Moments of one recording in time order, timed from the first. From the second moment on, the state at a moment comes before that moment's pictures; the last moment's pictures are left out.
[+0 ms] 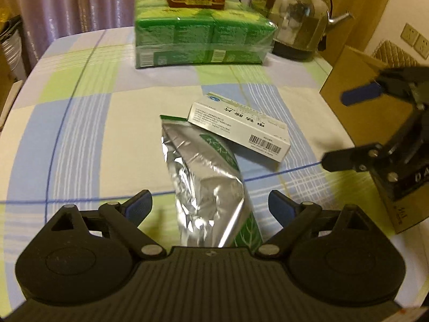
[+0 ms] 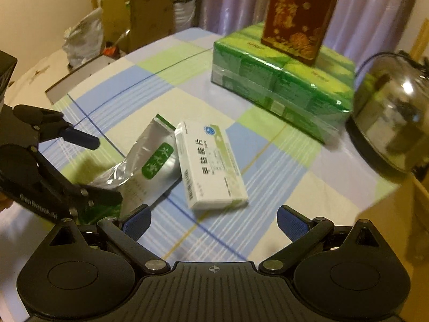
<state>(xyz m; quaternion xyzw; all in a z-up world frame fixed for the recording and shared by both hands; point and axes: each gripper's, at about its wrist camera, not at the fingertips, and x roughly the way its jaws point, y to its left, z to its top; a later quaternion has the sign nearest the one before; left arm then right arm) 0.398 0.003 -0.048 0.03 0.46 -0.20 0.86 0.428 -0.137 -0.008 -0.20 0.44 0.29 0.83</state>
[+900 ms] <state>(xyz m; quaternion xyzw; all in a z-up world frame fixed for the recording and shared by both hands) 0.433 0.009 -0.078 0.02 0.48 -0.23 0.85 0.525 -0.104 -0.073 -0.20 0.52 0.33 0.76</state>
